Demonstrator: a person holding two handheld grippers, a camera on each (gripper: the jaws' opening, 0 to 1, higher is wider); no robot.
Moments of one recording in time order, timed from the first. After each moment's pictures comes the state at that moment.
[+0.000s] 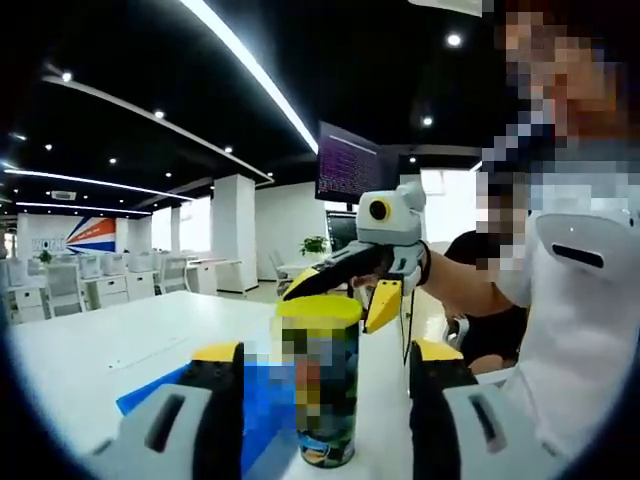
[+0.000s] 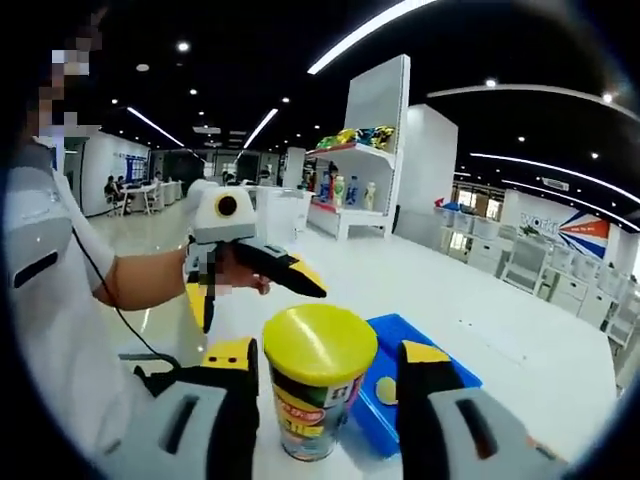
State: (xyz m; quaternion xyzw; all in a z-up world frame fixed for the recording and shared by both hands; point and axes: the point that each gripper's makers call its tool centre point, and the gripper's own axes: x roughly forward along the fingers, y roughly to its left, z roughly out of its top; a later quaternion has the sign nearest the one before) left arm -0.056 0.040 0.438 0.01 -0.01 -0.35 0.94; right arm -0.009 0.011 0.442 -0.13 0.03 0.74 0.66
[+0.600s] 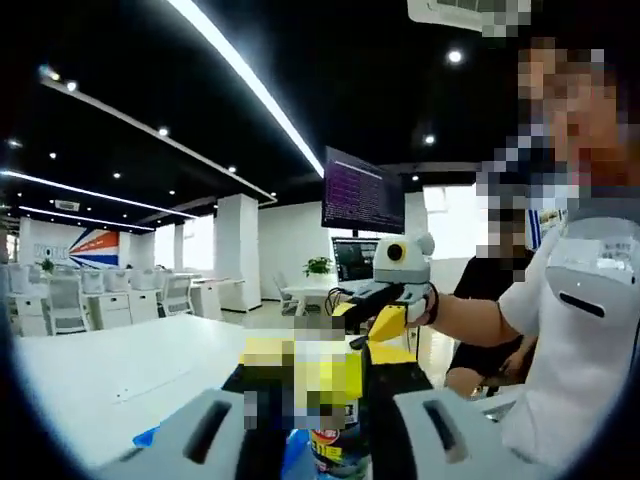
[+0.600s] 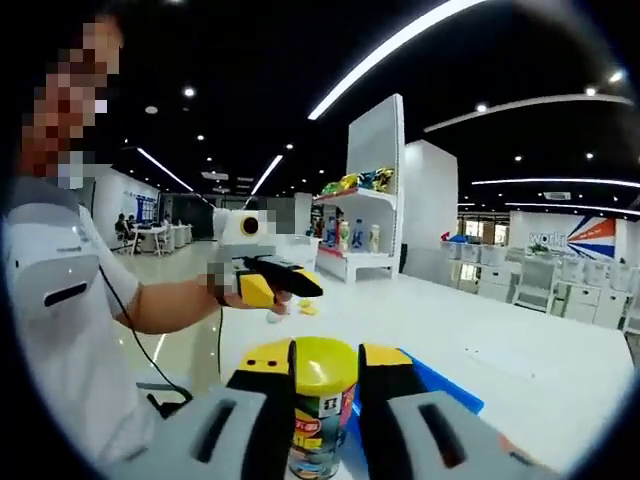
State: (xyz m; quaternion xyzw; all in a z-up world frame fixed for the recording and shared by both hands) left arm -0.035 0.043 0.490 -0.01 -0.04 -0.35 0.94; right arm -0.005 -0.001 0.474 -0.05 -0.01 0.76 0.64
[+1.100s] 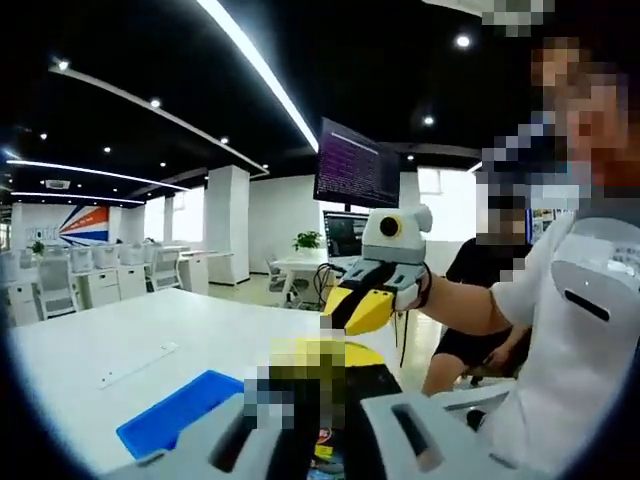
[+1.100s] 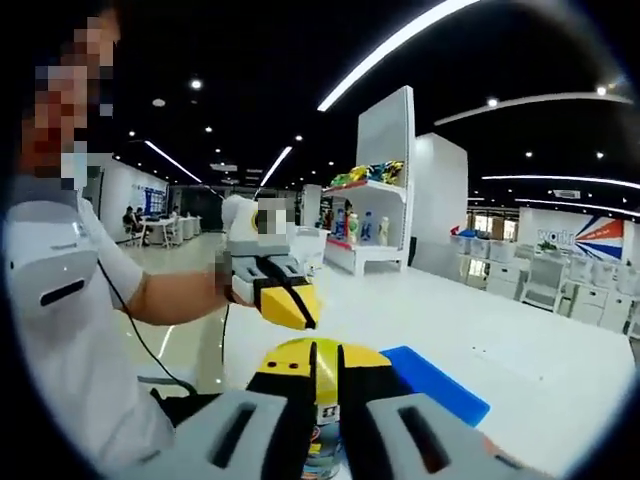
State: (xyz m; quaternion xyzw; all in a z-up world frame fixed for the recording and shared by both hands) left arm -0.020 0.027 0.473 0.00 0.01 -0.36 0.93; right arm -0.005 0.012 0.470 -0.06 0.01 0.78 0.63
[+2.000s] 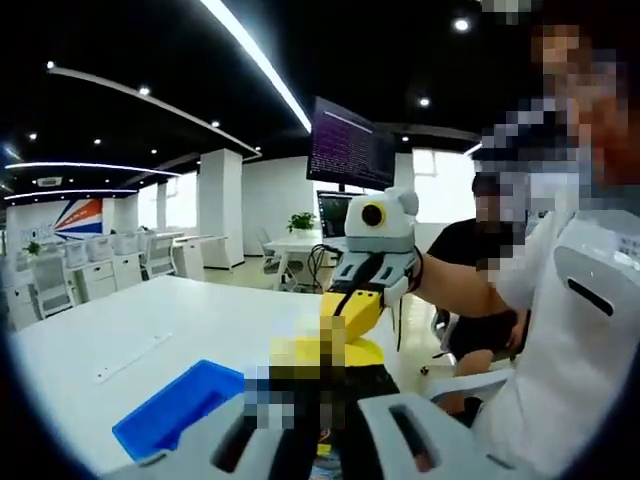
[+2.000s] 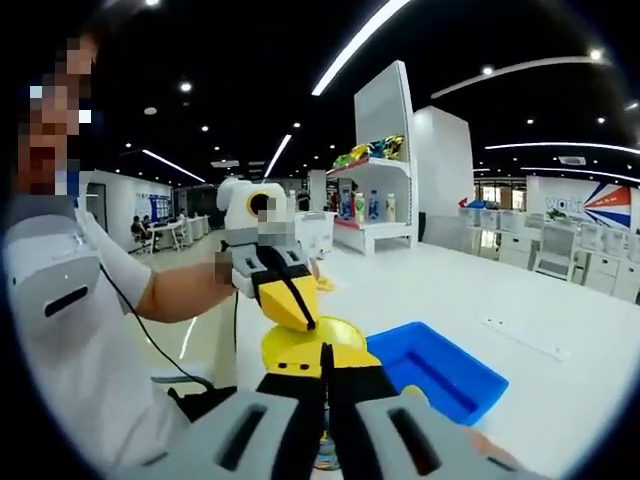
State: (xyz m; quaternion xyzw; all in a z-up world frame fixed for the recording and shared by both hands) left arm -0.014 0.016 0.457 0.01 0.06 -0.37 0.93; right arm -0.003 0.013 0.447 -0.07 0.06 0.78 0.61
